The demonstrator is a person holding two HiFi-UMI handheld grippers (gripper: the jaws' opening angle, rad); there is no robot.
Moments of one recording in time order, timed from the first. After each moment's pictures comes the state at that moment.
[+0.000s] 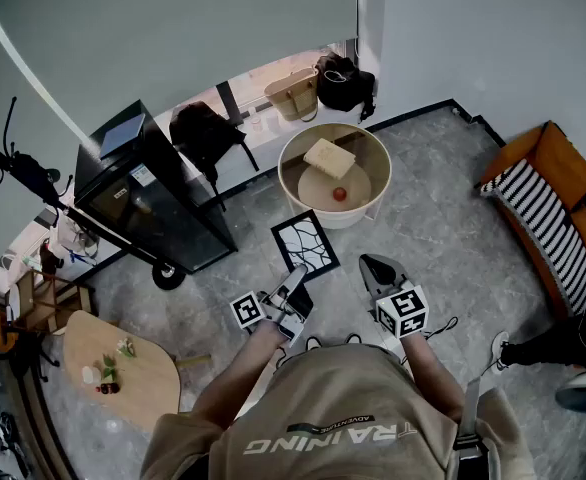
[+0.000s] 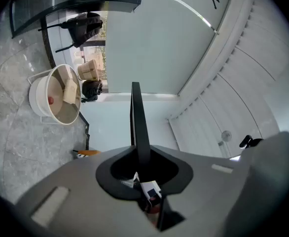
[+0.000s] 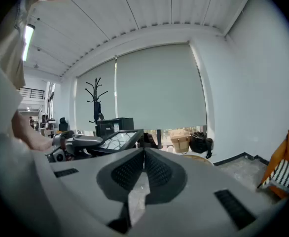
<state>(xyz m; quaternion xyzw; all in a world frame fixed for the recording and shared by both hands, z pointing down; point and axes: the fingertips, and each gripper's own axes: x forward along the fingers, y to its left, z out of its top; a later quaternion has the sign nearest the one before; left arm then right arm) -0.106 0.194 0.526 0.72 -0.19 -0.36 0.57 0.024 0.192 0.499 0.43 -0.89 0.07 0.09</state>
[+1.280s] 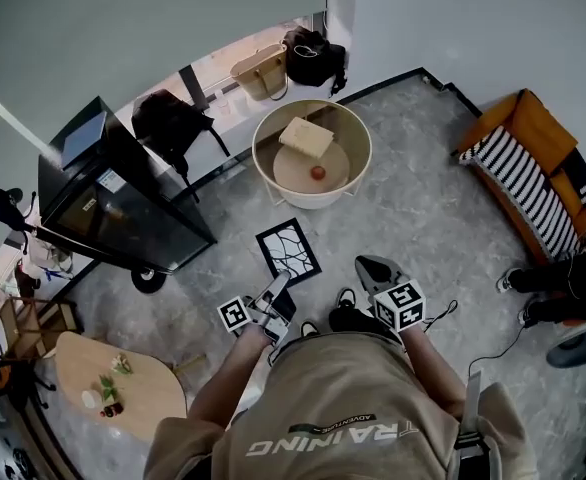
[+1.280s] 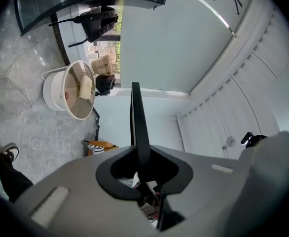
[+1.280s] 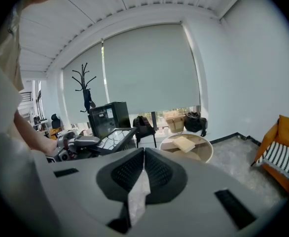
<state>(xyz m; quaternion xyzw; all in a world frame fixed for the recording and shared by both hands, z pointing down) -0.158 0.189 0.609 0.69 -0.17 -0.31 0.63 0.006 0.193 0.567 0.46 -0.86 0.16 0.15</state>
